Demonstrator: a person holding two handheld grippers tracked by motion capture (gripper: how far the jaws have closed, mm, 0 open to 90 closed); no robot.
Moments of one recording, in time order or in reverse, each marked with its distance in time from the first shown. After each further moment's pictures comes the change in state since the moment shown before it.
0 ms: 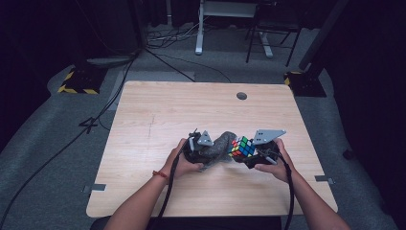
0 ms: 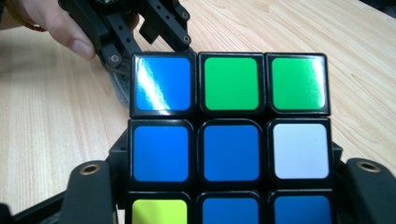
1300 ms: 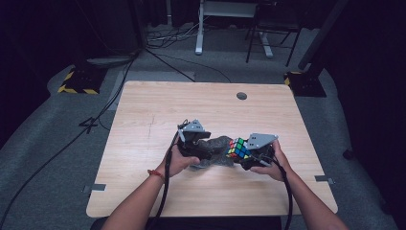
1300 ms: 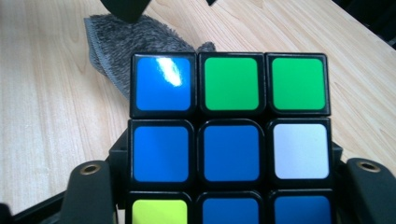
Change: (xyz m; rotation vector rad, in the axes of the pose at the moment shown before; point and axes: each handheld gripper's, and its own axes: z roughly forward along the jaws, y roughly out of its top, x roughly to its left) left arm 0.005 0.019 -0.038 -0.266 -0.145 -0.254; right arm 0.009 0.001 0.013 0.047 -0.085 -0.141
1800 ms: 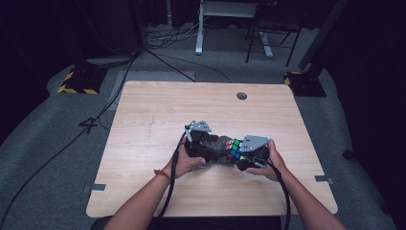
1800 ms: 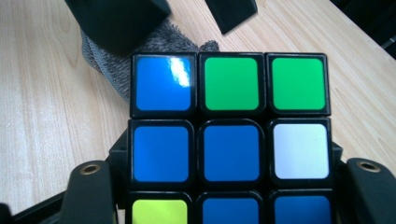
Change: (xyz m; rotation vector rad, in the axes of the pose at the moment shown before) left arm -0.005 0.005 0.017 0.010 -0.079 -0.069; right arm 0.008 0.005 0.011 0.022 -0.036 -0.059
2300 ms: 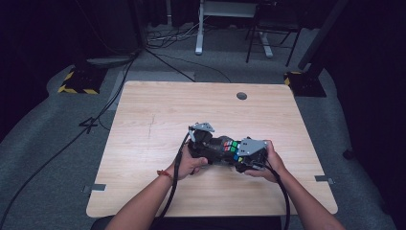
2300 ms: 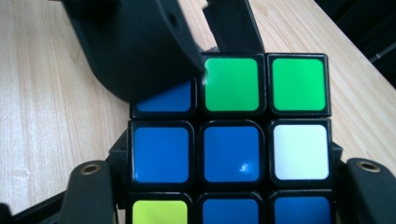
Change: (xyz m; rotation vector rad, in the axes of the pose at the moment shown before) left arm -0.001 -0.001 0.010 0.041 -0.069 -0.073; right arm 0.010 0.005 0.001 -0.003 -0.028 -0.084
